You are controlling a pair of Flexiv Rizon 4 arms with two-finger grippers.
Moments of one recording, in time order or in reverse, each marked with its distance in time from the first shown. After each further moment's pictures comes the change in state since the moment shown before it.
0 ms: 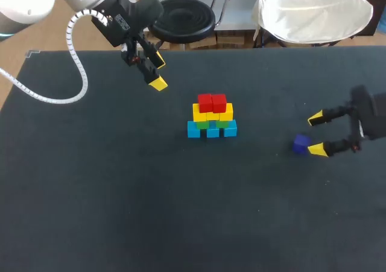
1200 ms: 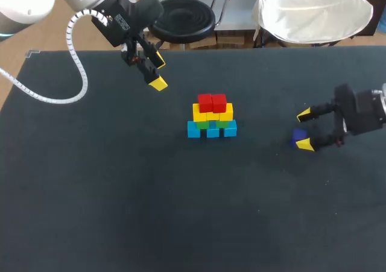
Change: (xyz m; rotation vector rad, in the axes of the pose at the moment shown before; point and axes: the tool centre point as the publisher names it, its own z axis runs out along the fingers) left arm 0.000 0.000 0.000 0.000 0.000 0.000; right arm 0.011 -0.040 0.029 0.000 -0.002 -0.040
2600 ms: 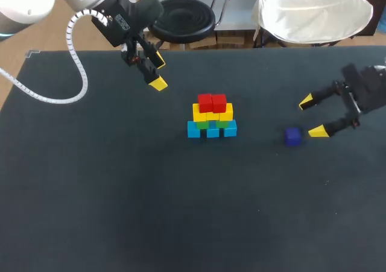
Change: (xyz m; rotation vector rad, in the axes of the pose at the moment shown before) left arm 0.000 0.000 0.000 0.000 0.000 0.000; right arm -0.026 -0.003 -0.025 -0.201 0.013 -0.132
